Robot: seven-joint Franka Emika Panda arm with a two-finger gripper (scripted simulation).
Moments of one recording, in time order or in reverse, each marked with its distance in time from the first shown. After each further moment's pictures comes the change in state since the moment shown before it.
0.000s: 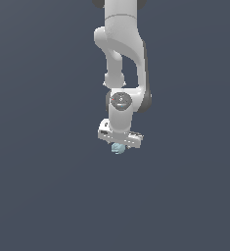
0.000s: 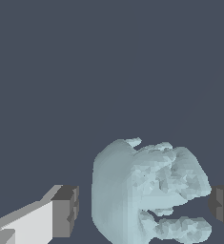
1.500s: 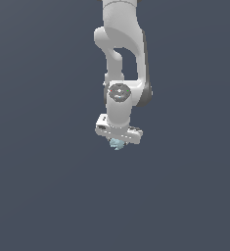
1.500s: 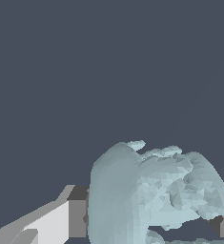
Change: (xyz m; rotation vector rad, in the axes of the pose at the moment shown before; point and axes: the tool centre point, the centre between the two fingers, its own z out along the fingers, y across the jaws) arm -0.001 0.007 -0.031 0.000 0.000 0.001
